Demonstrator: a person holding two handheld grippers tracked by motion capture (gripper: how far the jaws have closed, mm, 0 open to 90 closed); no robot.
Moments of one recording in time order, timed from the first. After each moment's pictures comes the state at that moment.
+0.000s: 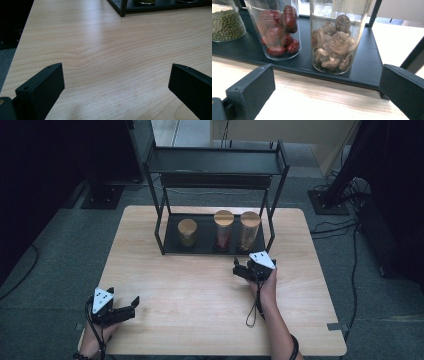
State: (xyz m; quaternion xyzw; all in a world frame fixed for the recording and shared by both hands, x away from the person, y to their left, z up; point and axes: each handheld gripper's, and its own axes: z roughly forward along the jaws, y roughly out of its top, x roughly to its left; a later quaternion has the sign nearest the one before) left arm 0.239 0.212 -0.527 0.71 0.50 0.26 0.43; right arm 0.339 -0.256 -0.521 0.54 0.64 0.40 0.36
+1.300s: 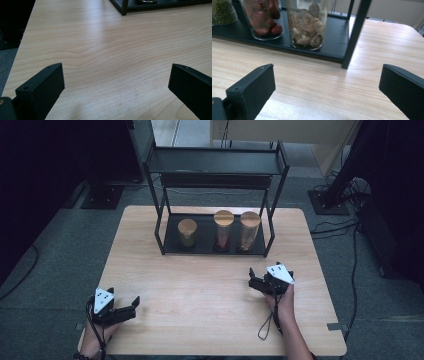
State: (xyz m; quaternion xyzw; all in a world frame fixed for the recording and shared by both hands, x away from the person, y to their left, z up) left arm 0.239 0.210 -0.527 0.71 0.50 0.27 0.42; right arm 0.292 -0.299 -0.520 0.54 0.64 0.39 0.38
